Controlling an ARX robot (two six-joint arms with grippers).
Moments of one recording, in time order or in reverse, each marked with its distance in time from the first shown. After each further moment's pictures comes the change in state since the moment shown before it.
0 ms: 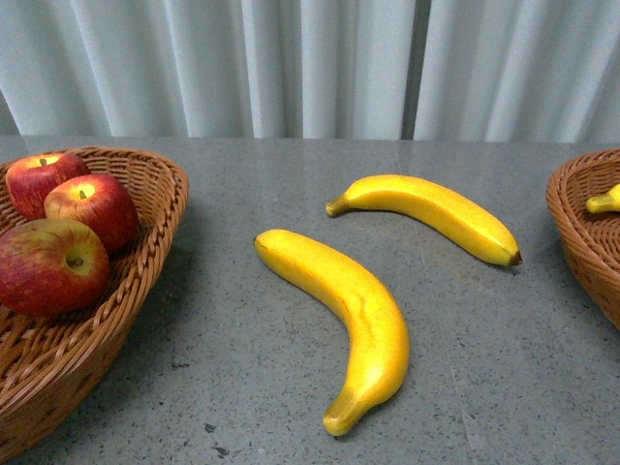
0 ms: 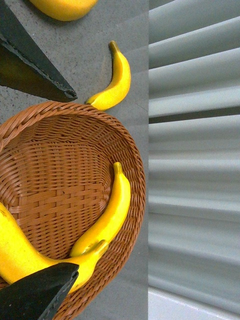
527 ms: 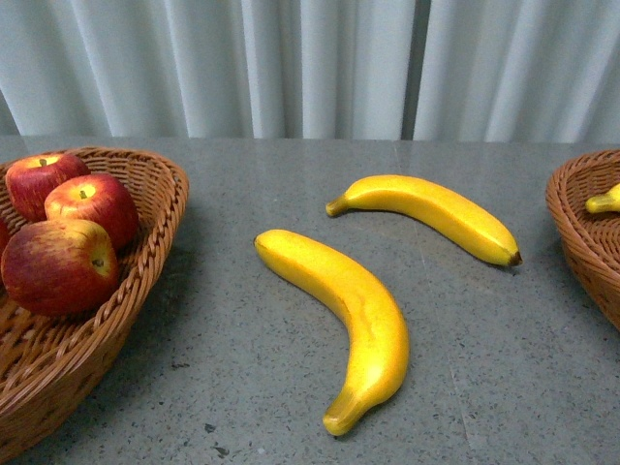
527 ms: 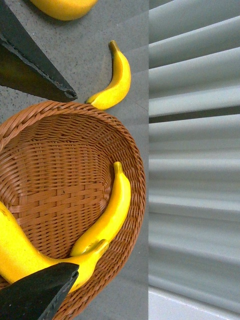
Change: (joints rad) left arm 0.011 -0.144 -0.130 0.050 -0.034 -0.067; right arm 0.000 0.000 0.000 0.000 0.000 0.000
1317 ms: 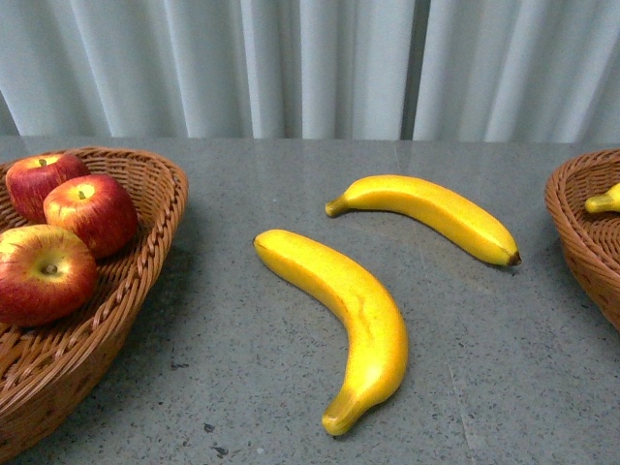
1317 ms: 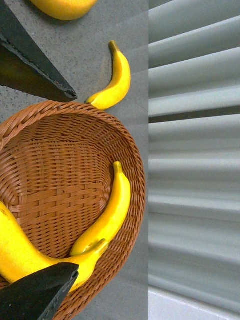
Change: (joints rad) left arm 0.055 -0.605 -0.462 0.105 0.335 0.108; right arm 0.000 0.000 0.000 0.000 0.000 0.000
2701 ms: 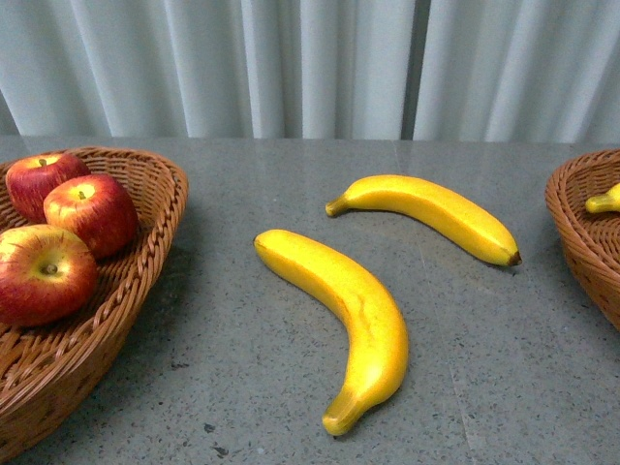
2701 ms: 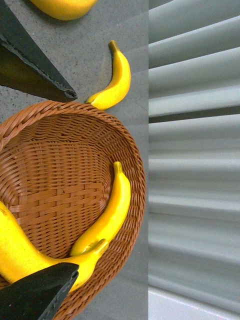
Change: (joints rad) left arm 0.000 -0.339 -0.028 -0.299 -0.001 0.001; right arm 0.000 0.000 0.000 0.000 0.000 0.000
